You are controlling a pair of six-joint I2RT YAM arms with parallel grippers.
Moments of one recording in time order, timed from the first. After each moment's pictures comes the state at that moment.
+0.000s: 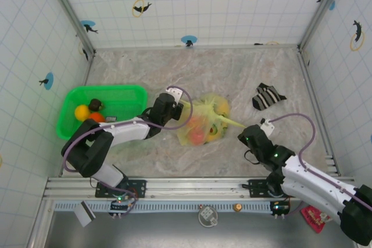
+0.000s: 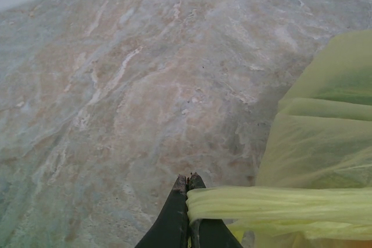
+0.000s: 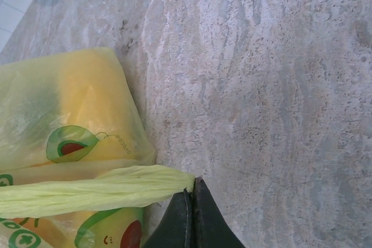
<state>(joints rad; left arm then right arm) -0.69 1.54 0.68 0.29 -0.22 -0.03 0.75 0.72 0.25 -0.30 0.44 1.20</state>
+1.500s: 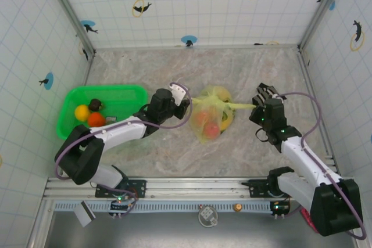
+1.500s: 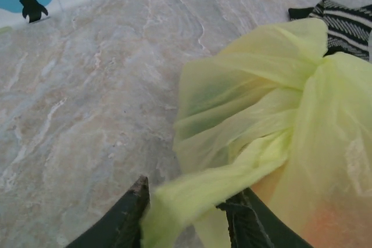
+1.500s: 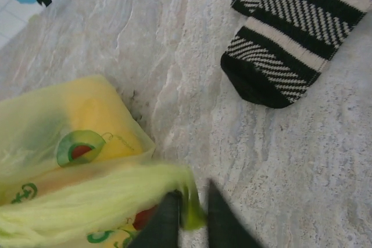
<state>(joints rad) -0.70 1.46 0.73 0.23 0.04 0.00 0.27 0.96 0.46 -0.18 0.06 0.66</state>
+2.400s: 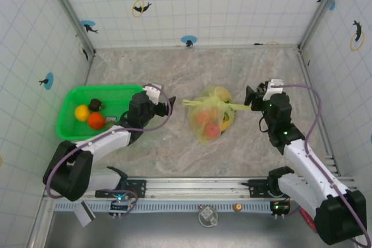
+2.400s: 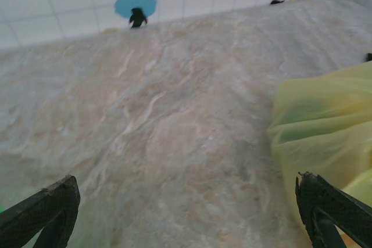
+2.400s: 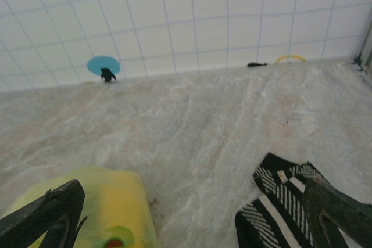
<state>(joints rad) -0.49 1.29 0.52 0.39 0.02 -0.06 0.30 0.88 0.50 0.09 0.19 0.18</state>
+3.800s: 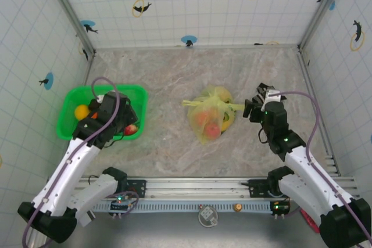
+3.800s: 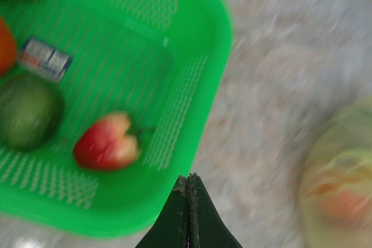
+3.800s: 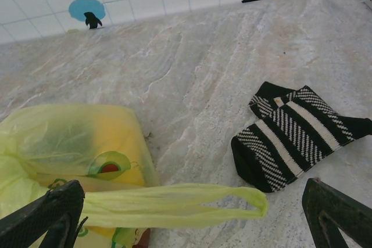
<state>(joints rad) -0.44 0.87 0.96 -1.05 -0.19 -0.76 0.39 0.77 0.46 -0.14 0.25 0.29</state>
